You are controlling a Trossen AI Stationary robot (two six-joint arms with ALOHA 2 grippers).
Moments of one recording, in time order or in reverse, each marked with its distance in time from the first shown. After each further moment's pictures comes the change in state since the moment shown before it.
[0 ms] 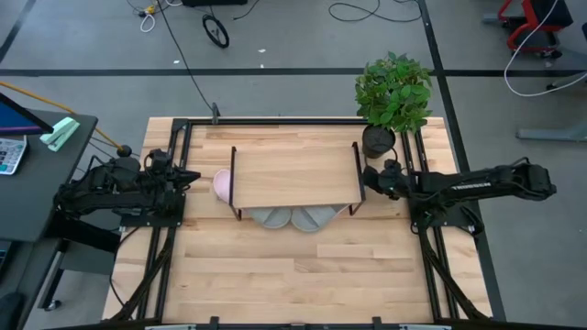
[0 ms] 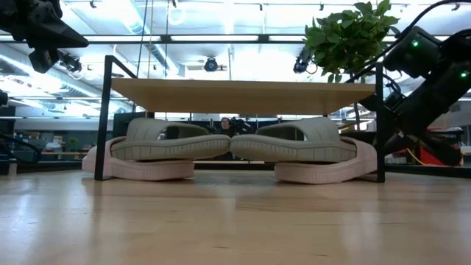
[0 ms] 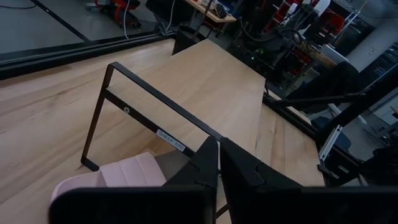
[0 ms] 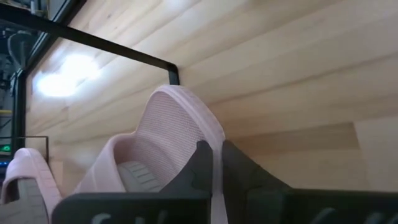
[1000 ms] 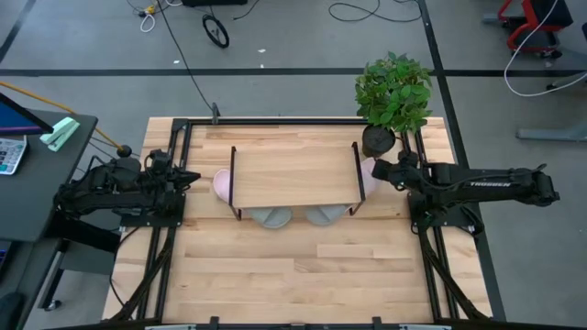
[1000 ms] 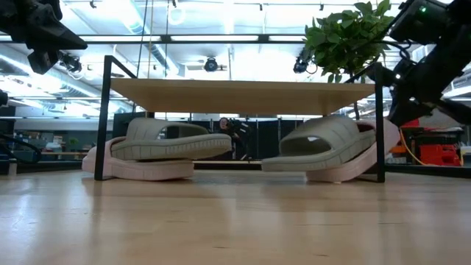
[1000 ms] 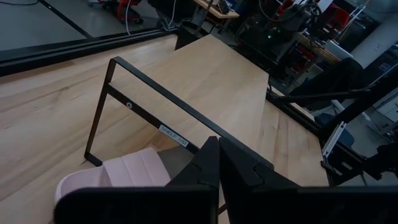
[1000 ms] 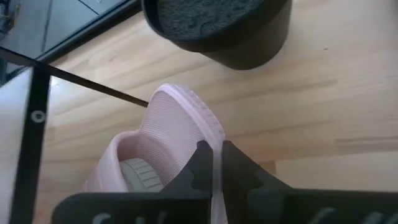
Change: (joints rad) left arm 0.000 0.000 0.000 -0.019 0.000 0.000; right arm 0.011 -0.205 0.247 -0.618 0.154 -0.062
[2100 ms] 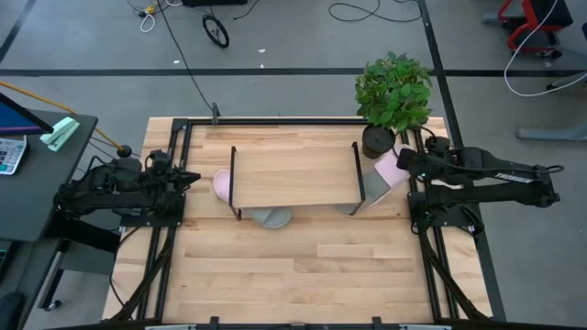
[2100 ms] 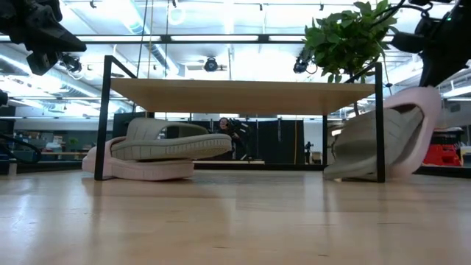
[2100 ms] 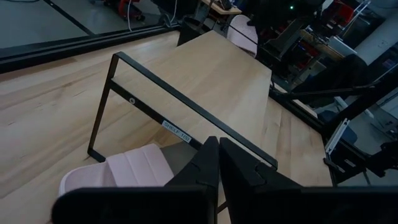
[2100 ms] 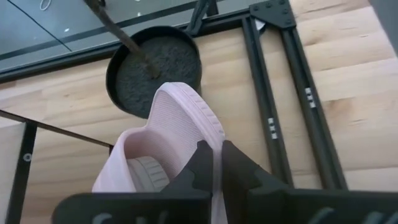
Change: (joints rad) left arm 0.000 0.000 0.000 -0.017 0.000 0.000; right arm 0.000 -0.025 0.383 -0.683 0.132 -0.016
